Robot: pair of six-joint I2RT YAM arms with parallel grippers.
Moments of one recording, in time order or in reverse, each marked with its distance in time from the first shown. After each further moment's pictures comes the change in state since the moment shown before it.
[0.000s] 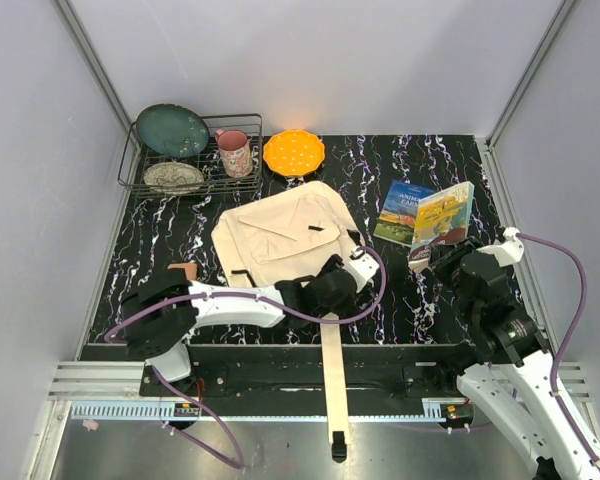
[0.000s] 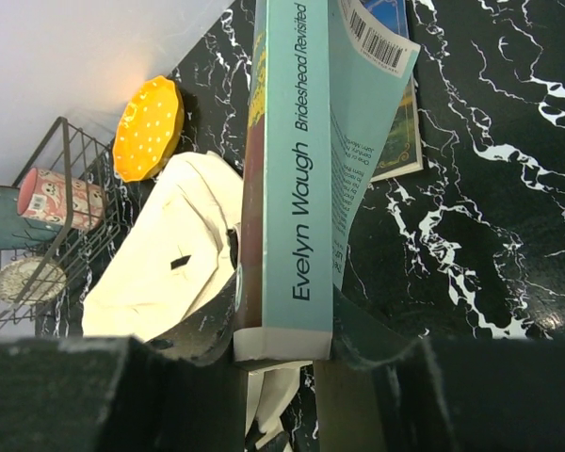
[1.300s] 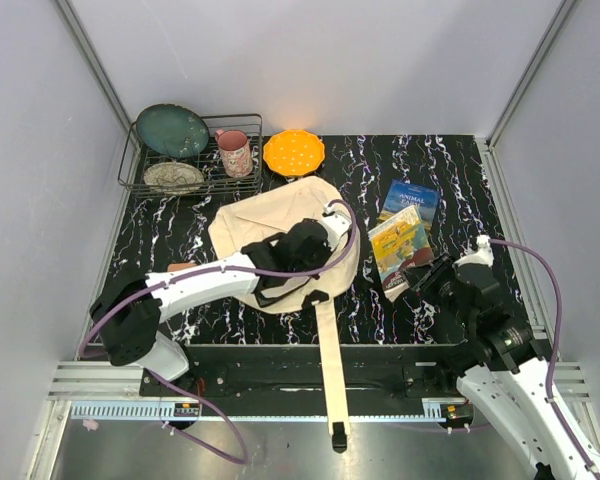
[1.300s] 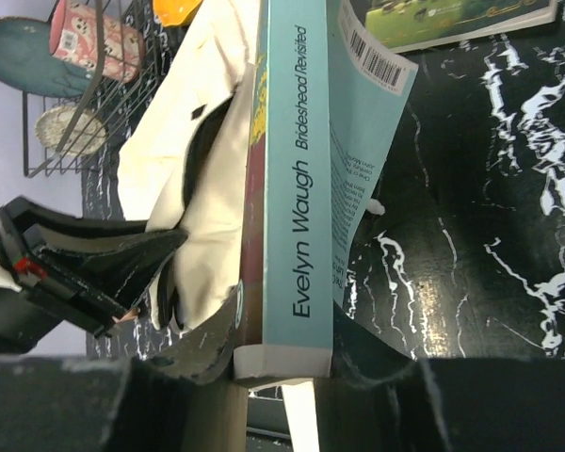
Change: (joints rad) left arm 0.228 -0.117 0.108 -0.252 0.092 0.106; right arm 0.000 -0.070 -0.094 -0.056 -0.369 0.026
